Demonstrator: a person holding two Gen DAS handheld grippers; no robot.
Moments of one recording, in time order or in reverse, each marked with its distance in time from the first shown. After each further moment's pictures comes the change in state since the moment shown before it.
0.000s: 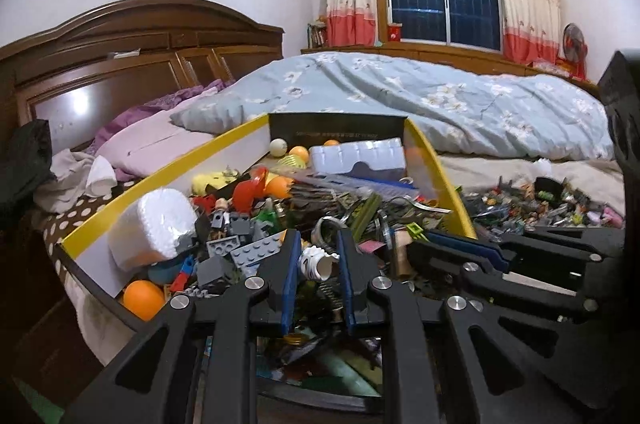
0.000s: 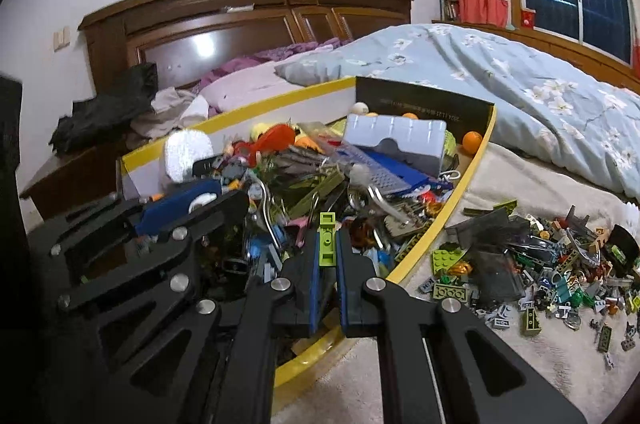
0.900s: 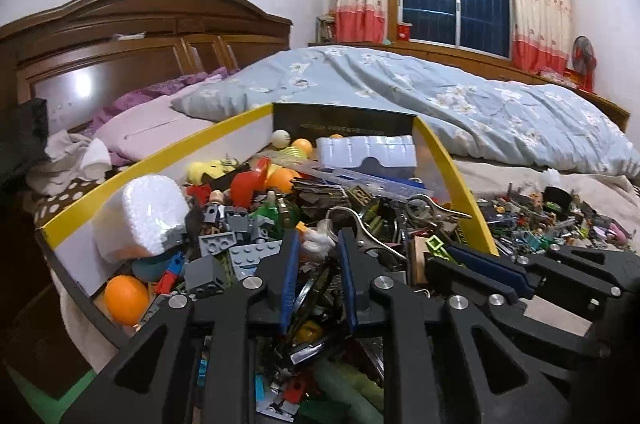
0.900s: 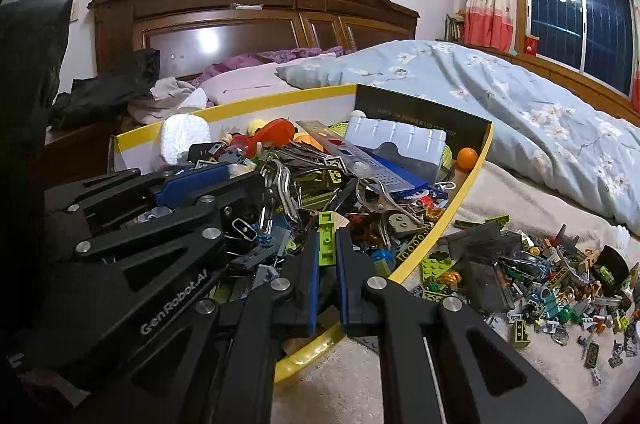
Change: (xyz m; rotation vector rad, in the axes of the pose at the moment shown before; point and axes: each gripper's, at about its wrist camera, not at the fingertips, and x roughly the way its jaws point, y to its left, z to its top) left arm 0.020 0.008 0.000 -0.067 0.014 0.001; right arm 0.000 0.004 -0.010 -0.085 -0.055 -0.030
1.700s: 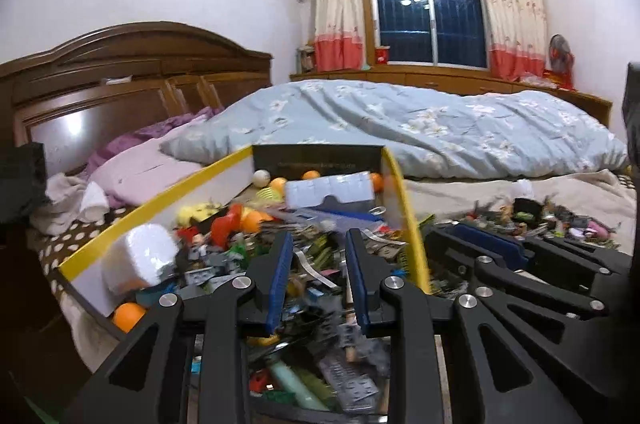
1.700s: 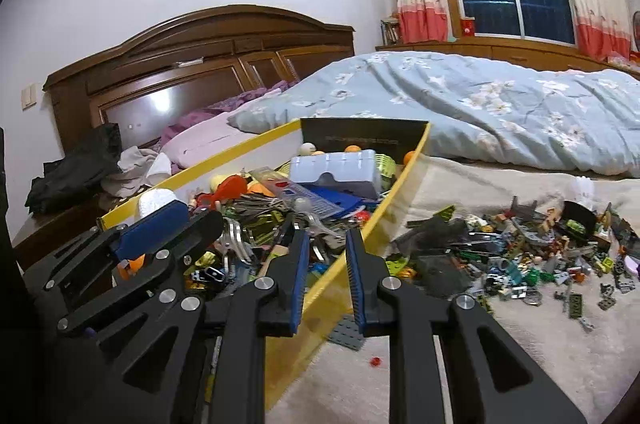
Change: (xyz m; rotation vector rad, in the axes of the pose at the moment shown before) left arm -0.044 -0.034 0.013 0.078 -0.114 -0.064; right arm -0.048 -0.031 0.007 0.251 -0.097 -0.122
